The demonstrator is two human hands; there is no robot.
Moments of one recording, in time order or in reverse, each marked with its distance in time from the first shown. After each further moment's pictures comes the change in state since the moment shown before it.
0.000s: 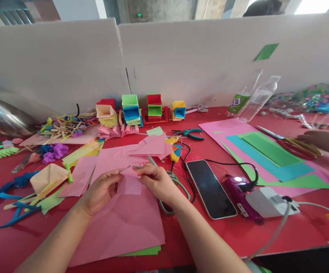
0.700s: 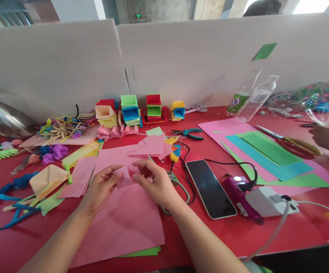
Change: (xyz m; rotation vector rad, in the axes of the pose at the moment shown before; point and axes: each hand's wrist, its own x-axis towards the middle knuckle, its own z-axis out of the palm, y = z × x) left_hand 0.004 -0.009 -0.007 0.188 0.189 0.230; right_hand -0.003 0.000 0.004 -0.172 0.086 -0.172
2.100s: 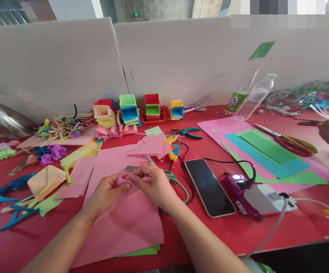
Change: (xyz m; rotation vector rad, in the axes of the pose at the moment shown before) left_hand -0.010 0.005 0.011 0.355 -0.195 0.015; right_hand -0.002 -0.007 0.003 -0.225 0.002 -0.010
